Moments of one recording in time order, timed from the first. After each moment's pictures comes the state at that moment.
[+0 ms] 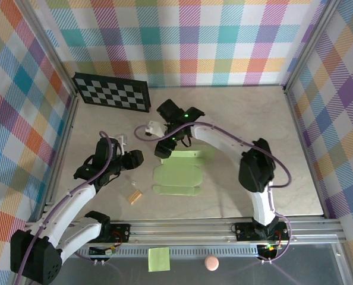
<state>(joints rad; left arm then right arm) -0.32 0.93 0.64 -0.44 0.17 -0.52 0.82 1.96 1.81 -0.91 -0.26 -0.47</state>
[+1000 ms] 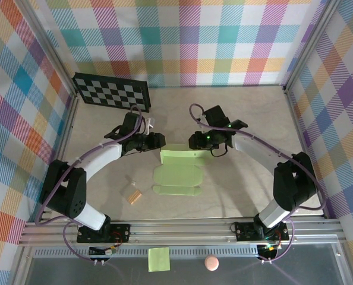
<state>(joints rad) -0.39 1.53 0.99 -0.30 0.43 -0.53 0.56 1.61 1.22 -0.62 -0.34 0.41</state>
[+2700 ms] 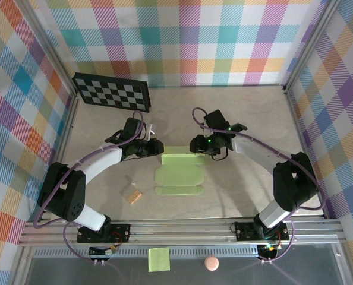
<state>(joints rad) -0.41 1.50 0.92 -0.31 0.44 -0.50 0.56 1.60 1.15 -0.61 -0.31 0.54</state>
